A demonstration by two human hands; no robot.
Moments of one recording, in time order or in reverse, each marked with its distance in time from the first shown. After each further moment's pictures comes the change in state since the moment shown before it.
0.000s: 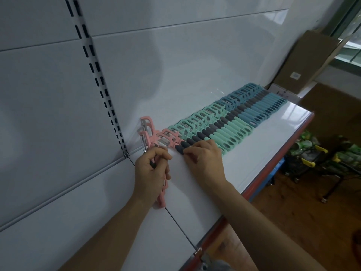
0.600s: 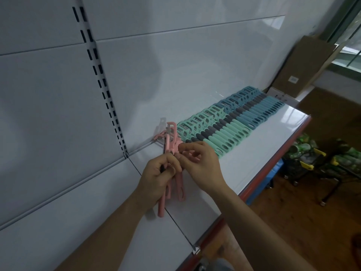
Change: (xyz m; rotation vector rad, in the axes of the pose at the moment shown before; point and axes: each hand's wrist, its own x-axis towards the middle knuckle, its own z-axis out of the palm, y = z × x) left_hand -0.004 0.002 -0.002 -0.148 -0.417 0.034; right_hand -0.003 -0.038 -0.033 0.497 -0.112 0.271
